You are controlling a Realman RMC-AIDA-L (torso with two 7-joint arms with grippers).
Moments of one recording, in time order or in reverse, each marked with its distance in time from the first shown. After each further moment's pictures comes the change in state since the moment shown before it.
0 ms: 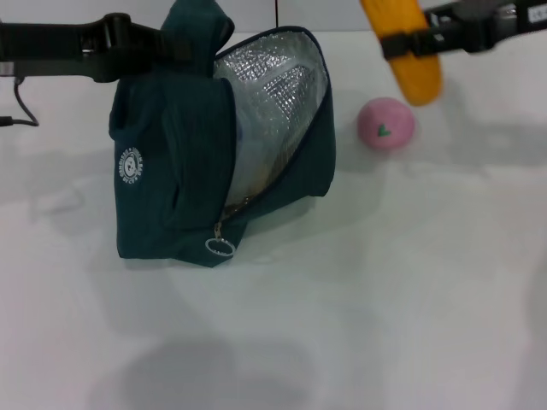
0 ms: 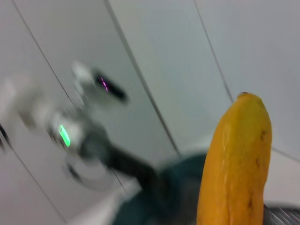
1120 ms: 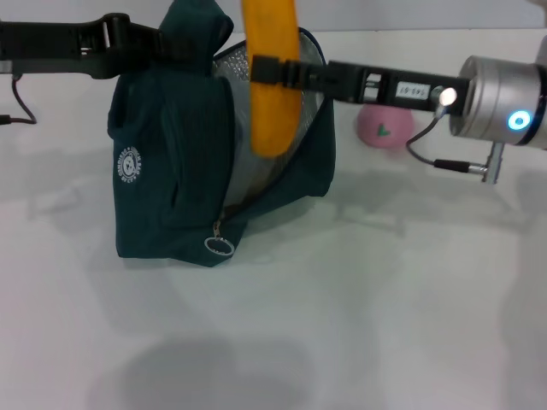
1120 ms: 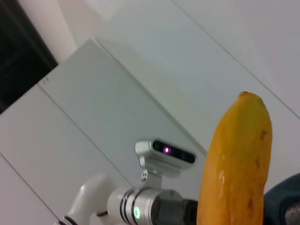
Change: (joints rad) left arm -0.006 0.008 0.000 -0.011 0.000 -0.002 0.040; right arm 0.014 0.112 -0.242 0.599 0.560 0.140 -0.319
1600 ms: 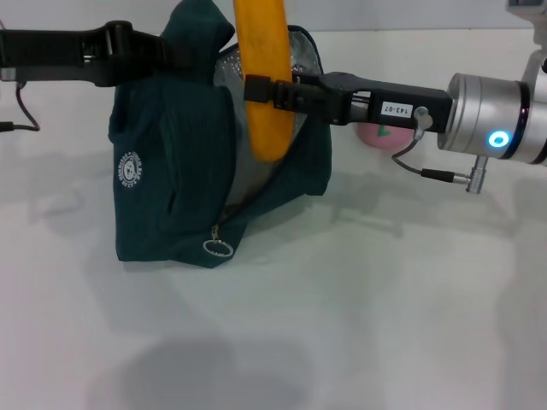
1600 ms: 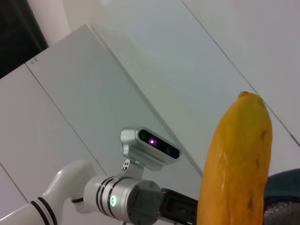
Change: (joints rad) left arm -0.002 0.004 0.000 -0.037 0.000 0.001 0.010; right arm 0.021 0.001 -0.001 0.089 0.012 0.059 -0.180
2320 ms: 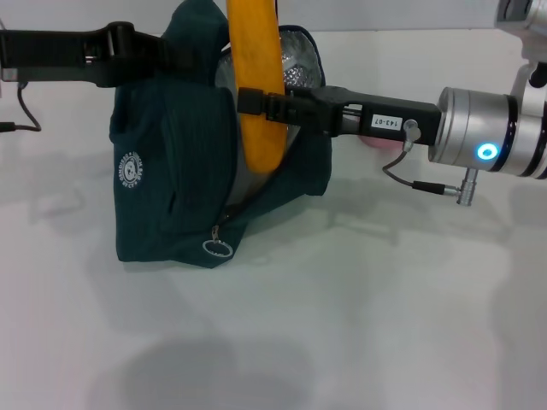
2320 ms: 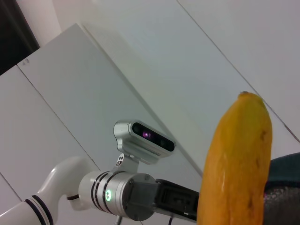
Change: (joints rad) left arm -0.002 0.000 0.002 -0.002 0.003 0.000 0.001; right arm 0.025 0.000 0.012 0.091 0.002 0.020 -0.040
